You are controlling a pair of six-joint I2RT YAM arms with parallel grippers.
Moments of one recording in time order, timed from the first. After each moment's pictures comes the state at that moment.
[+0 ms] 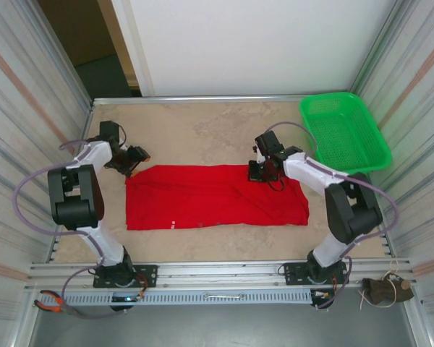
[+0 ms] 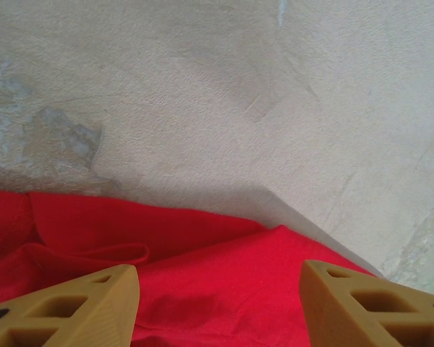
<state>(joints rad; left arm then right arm) 0.11 1.77 1.19 -0.65 0.34 -0.61 0.47 1.62 1.06 -0.56 -0.16 0.46</state>
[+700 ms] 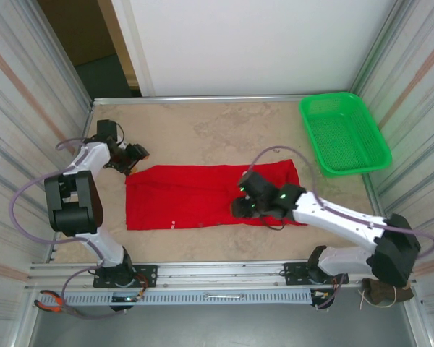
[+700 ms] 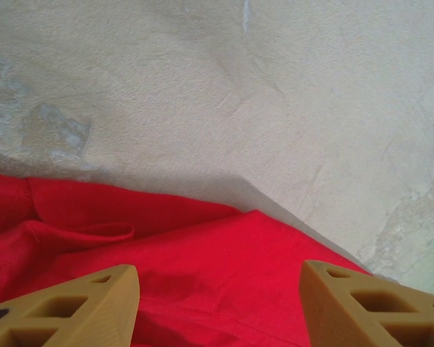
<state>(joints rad) 0.11 1.70 1.18 -0.65 0.35 -0.61 0.88 1.20 0.85 -0.69 0.03 0.78</state>
